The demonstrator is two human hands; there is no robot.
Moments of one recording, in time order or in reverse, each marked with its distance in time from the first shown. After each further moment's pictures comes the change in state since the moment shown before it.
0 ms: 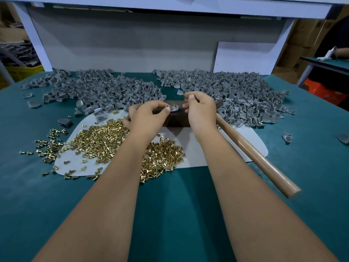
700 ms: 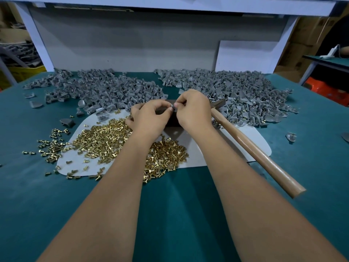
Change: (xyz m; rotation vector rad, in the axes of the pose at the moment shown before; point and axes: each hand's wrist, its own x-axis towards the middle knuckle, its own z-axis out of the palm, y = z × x) left_hand 0.004 -0.001 0.001 -0.025 -0.020 0.024; right_hand 0.000 -0.009 0.012 -0.545 -0.065 -0.237
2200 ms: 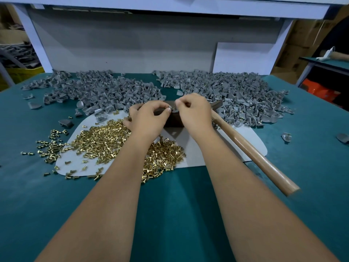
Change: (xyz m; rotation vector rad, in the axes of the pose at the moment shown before) left_hand -0.002 0.001 0.000 0.012 -0.007 0.024; right_hand -0.008 0.011 -0.003 0.275 0.031 0.003
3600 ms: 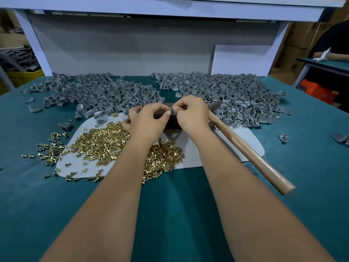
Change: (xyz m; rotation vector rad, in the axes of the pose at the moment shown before) left_hand -0.003 0.000 -0.001 -0.012 -0.020 0.047; right_hand 0.003 -0.002 0.002 0.011 -0.027 0.109
